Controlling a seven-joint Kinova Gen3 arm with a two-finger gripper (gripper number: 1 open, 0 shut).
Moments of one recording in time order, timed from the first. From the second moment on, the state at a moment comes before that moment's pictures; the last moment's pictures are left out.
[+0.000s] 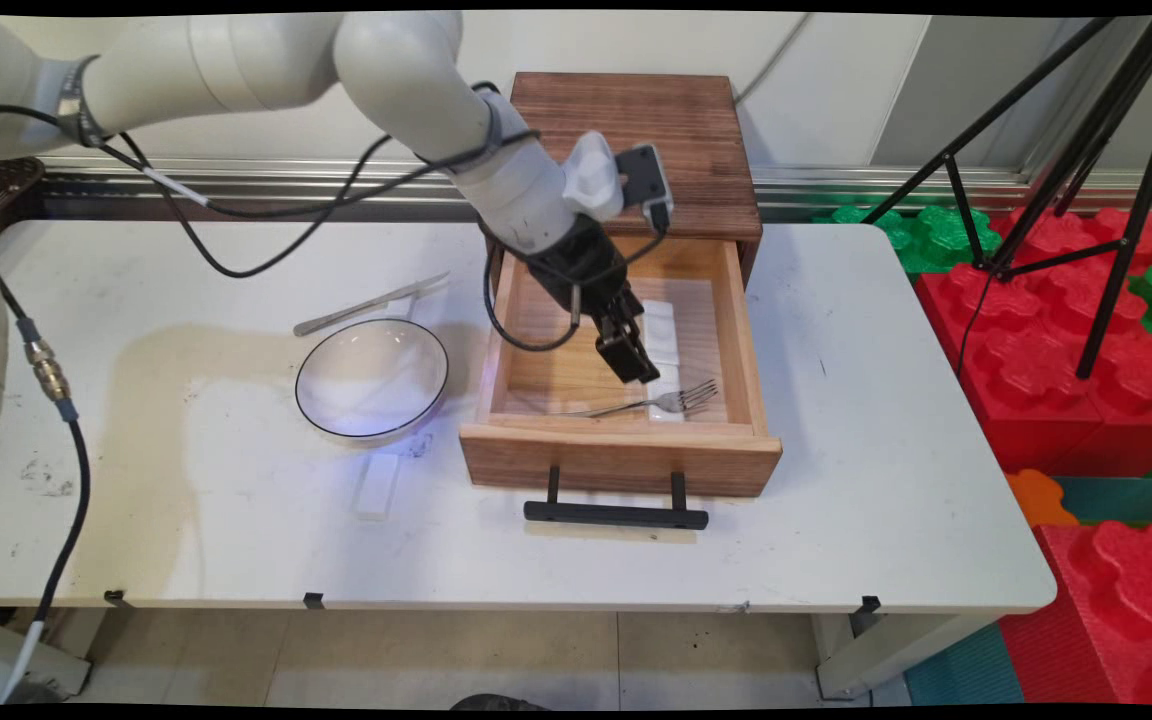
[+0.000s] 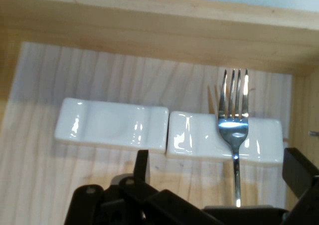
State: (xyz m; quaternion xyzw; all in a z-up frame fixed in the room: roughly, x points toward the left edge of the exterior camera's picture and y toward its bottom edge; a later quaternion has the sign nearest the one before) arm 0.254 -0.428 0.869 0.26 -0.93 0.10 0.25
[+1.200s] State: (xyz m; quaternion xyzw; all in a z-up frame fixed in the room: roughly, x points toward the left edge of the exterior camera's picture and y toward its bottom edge) arm 0.412 -0.341 0.965 0.32 -0.89 0.18 0.26
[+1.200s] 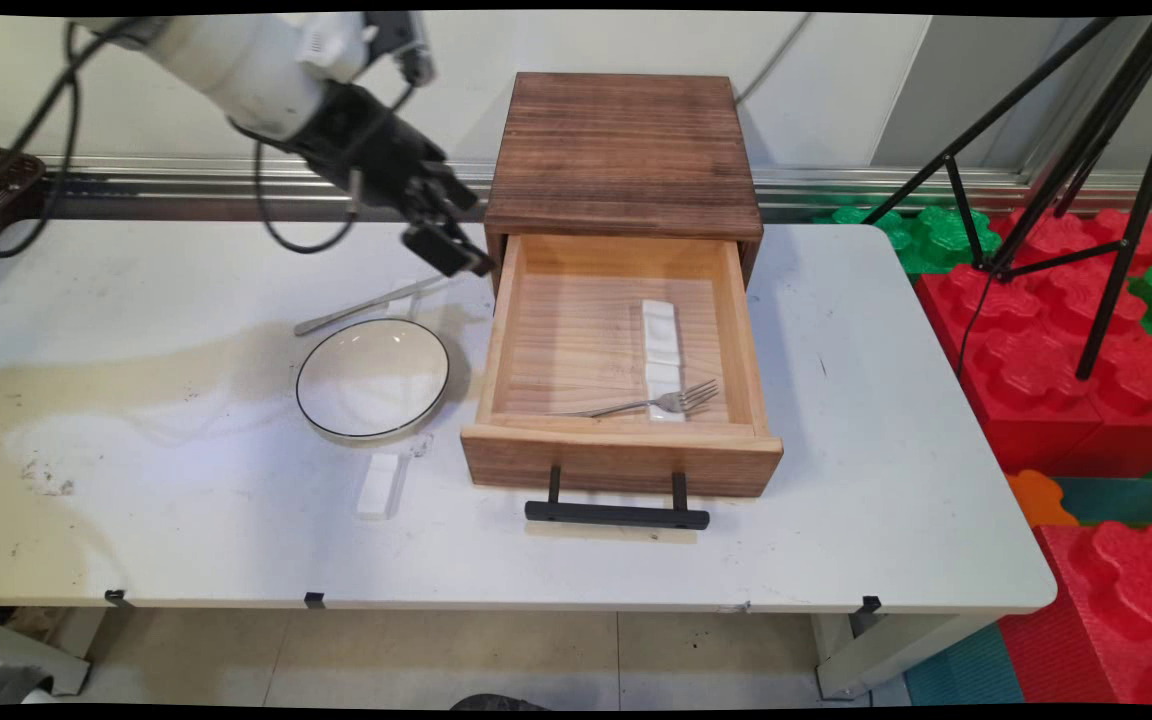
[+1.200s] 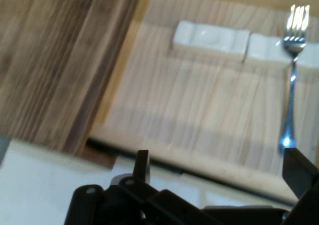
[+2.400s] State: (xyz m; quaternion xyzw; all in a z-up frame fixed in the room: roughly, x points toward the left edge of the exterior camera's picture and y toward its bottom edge) arm 0.548 -0.356 0.931 0.40 -0.88 0.21 0.12
